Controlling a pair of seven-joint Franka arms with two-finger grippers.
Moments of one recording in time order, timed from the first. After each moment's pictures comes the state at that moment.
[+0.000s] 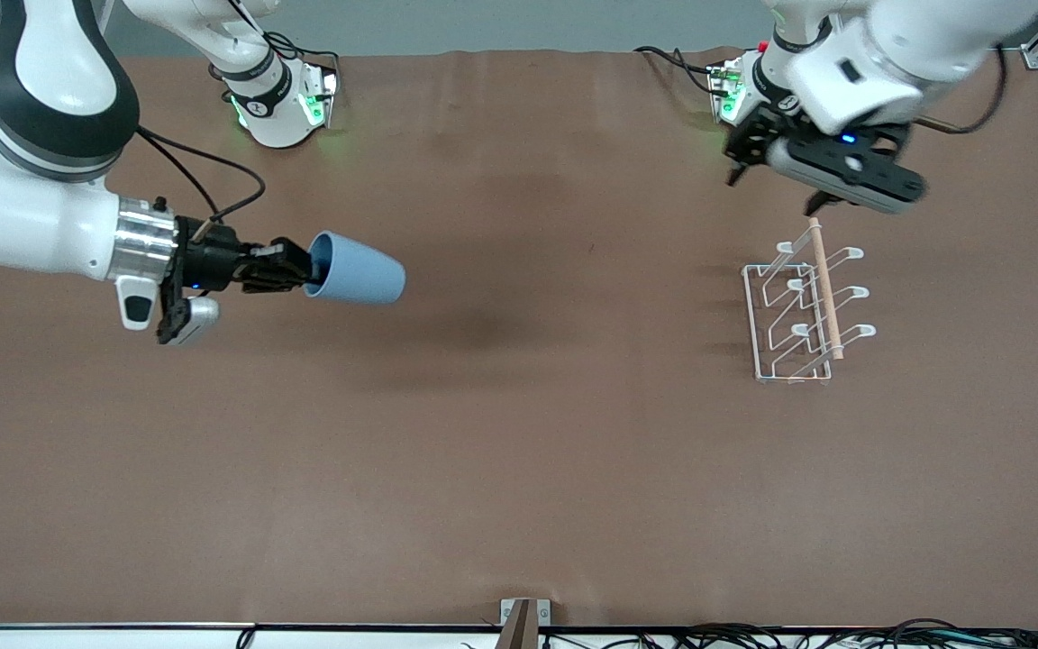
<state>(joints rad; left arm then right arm) 0.02 -0.02 -0.48 -1.55 -0.15 1.61 -0.05 0.09 0.11 0.10 -1.79 0.92 1.80 -0.13</state>
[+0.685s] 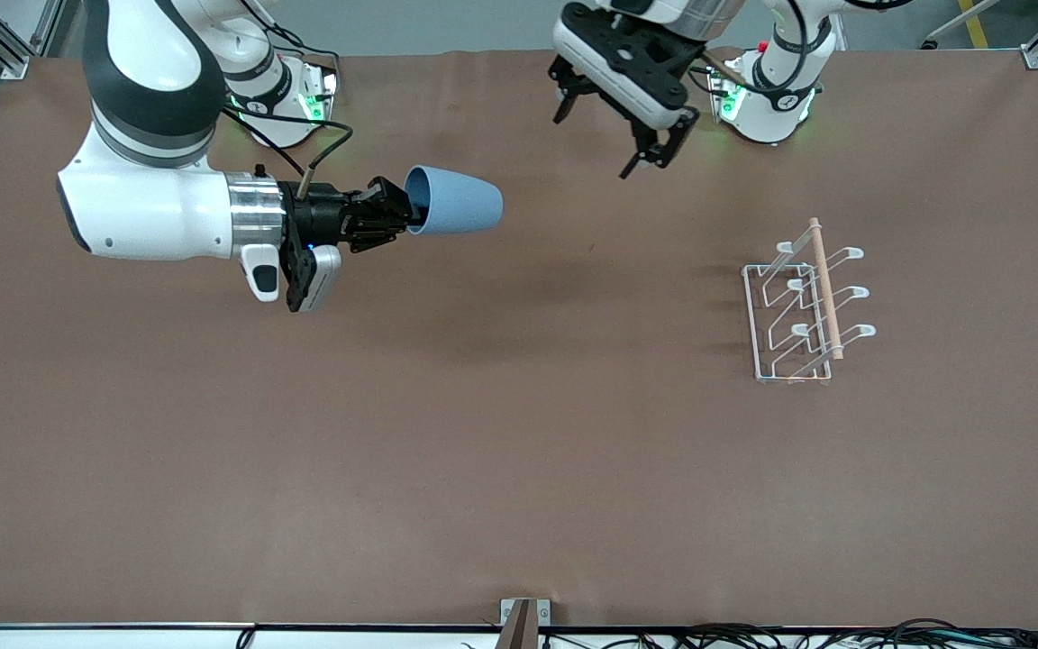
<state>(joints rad) 0.01 0.08 -0.77 -1.46 -0.14 1.85 -0.03 0.25 0.15 0.10 -1.78 1.06 1.78 -0.23</state>
